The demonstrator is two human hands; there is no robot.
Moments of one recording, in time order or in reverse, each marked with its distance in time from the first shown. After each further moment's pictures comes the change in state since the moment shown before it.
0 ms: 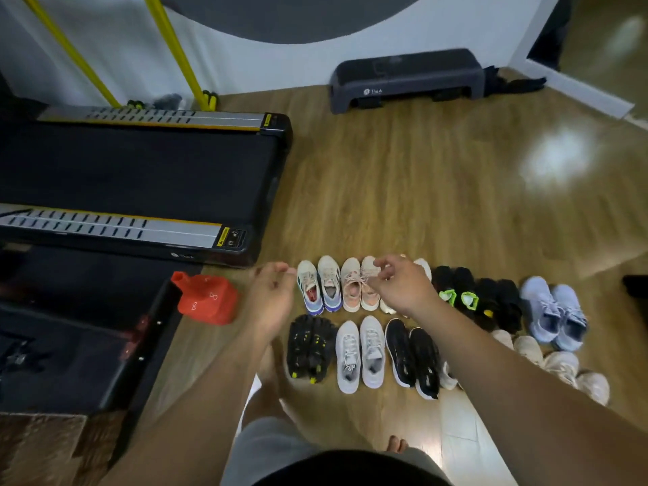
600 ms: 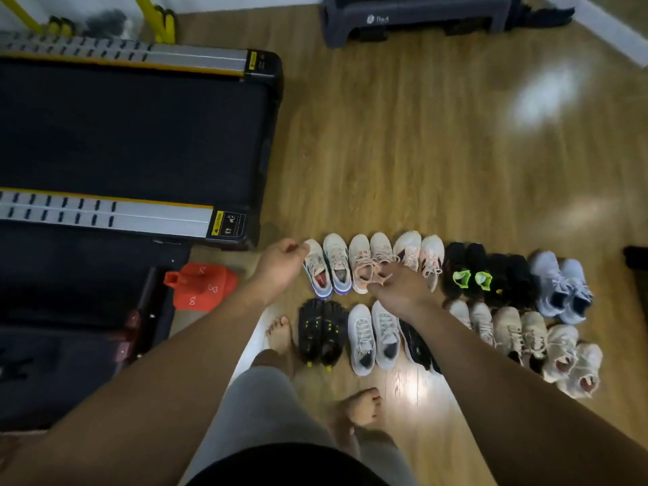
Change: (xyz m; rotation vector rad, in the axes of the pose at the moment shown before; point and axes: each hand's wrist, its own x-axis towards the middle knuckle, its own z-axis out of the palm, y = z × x) left_hand 0.221 -0.027 -0.020 0.011 -0.370 -0.206; right_hand 0.127 -0.072 0.084 -0.135 -0.121 0.285
